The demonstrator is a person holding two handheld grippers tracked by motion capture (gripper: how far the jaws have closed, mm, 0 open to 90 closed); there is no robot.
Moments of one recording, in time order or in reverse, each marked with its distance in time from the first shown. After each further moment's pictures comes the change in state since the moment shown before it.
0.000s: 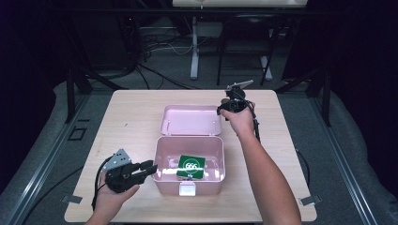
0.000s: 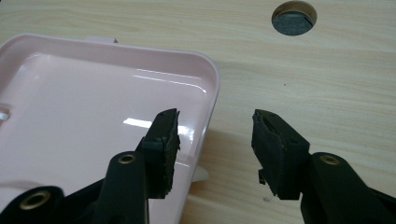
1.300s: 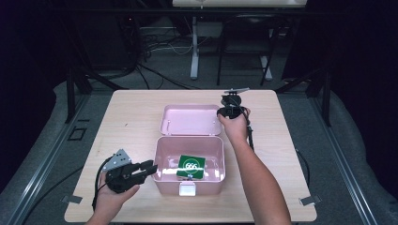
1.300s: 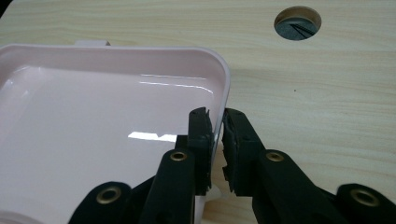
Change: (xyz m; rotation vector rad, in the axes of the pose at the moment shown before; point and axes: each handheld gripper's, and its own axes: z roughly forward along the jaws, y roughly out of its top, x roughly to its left) left arm 0.000 0.000 0.000 0.001 0.001 0.000; right arm 0.009 -0.017 0.018 -0.094 -0.014 0.036
